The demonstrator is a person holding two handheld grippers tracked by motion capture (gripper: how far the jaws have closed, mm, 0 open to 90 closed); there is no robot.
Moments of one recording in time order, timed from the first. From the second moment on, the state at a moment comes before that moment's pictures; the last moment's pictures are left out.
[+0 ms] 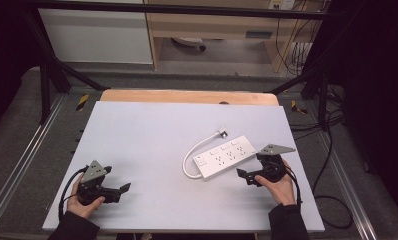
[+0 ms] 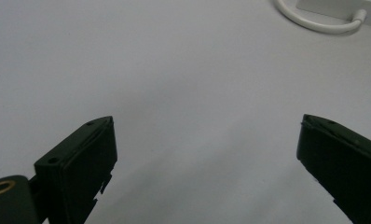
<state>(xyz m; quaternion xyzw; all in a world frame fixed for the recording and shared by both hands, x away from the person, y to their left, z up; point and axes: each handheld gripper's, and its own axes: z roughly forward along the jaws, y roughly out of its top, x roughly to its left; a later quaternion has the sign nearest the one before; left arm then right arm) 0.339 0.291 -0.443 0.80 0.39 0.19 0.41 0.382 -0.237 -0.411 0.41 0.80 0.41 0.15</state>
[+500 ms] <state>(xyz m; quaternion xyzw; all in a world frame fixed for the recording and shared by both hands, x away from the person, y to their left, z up) 0.339 0.290 -0.443 0.80 0.39 0.19 0.41 0.362 -0.265 -0.436 0.42 0.80 0.40 0.13</state>
